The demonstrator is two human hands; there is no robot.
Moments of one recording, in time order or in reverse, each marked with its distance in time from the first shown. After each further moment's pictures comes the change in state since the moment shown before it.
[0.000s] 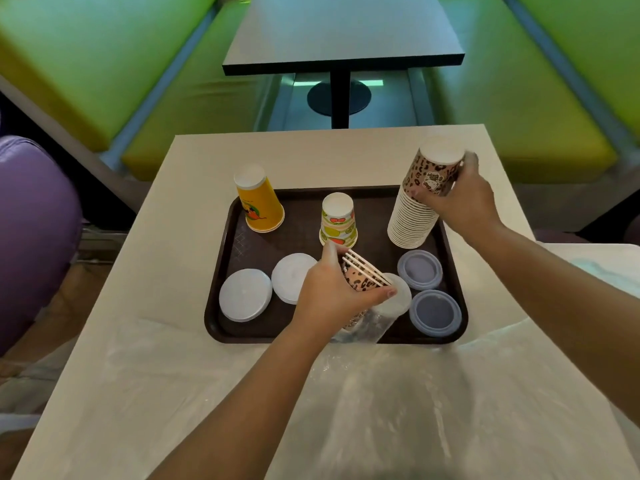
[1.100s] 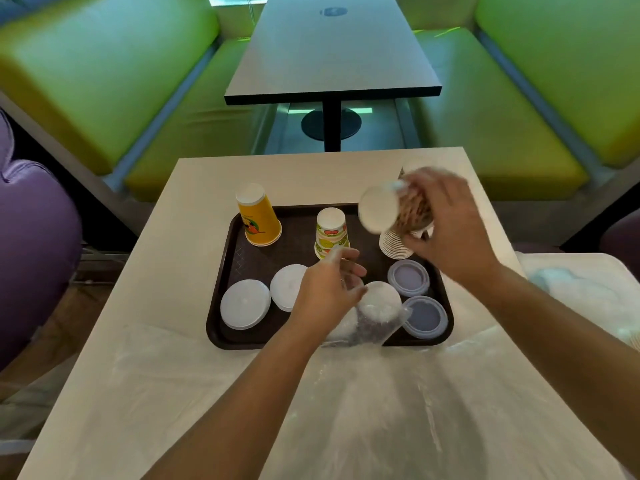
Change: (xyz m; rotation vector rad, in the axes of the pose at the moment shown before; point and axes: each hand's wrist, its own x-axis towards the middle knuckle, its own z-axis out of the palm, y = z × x) left_hand -0.009 0.013 -0.007 -0.030 -0.013 0.154; right_hand -0.055 -0.021 -0.024 -0.291 0.123 -0.699
